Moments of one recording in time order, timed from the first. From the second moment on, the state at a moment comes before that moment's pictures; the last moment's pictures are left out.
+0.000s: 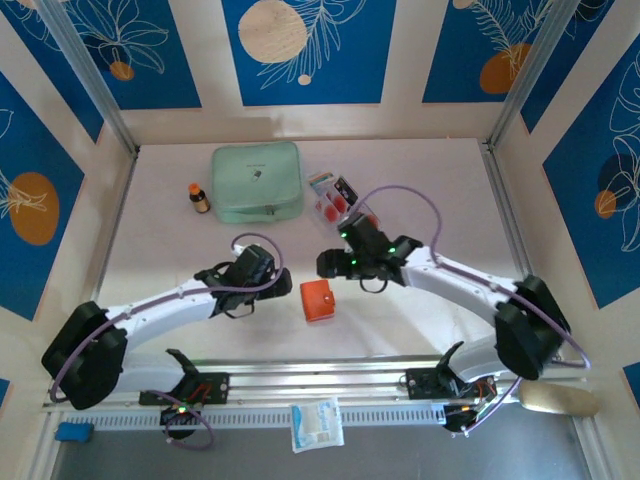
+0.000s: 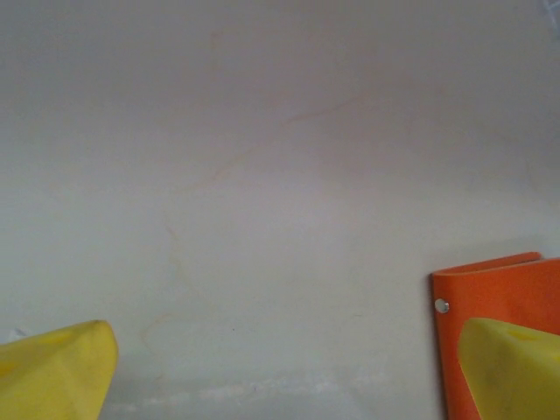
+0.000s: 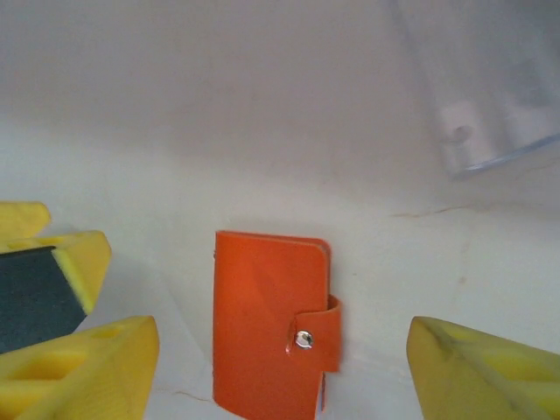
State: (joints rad) left arm -0.72 1.25 0.64 -0.39 -0.16 -0.80; right arm 0.73 1.36 0.94 -0.53 -0.08 0.66
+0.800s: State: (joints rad) left arm -0.34 1.13 0.65 0.00 -0.49 -0.12; right arm 0.00 1.22 0.78 -0.40 0.13 0.49
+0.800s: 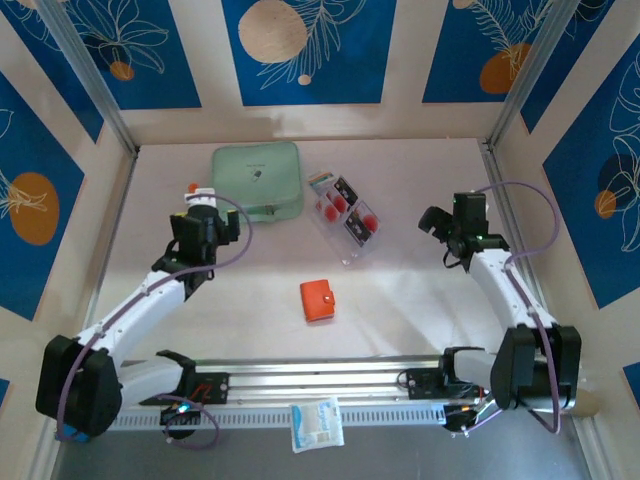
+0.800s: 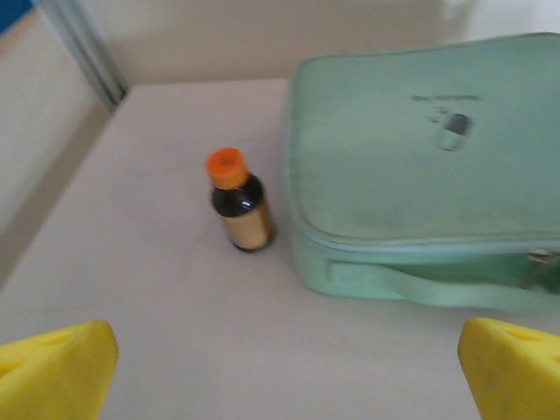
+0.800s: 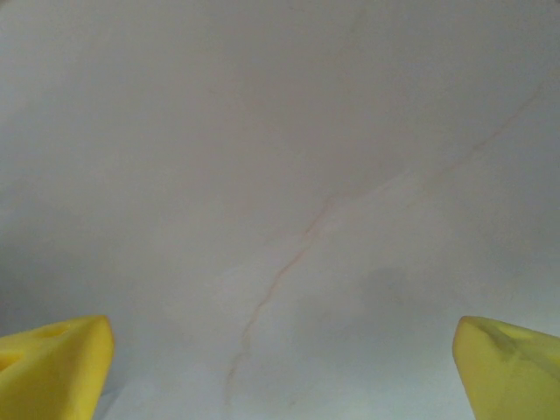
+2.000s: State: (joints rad) left arm -0.09 1.56 0.38 0.82 -0.10 0.06; right arm 0.03 1.53 0.39 0.72 0.01 0.13
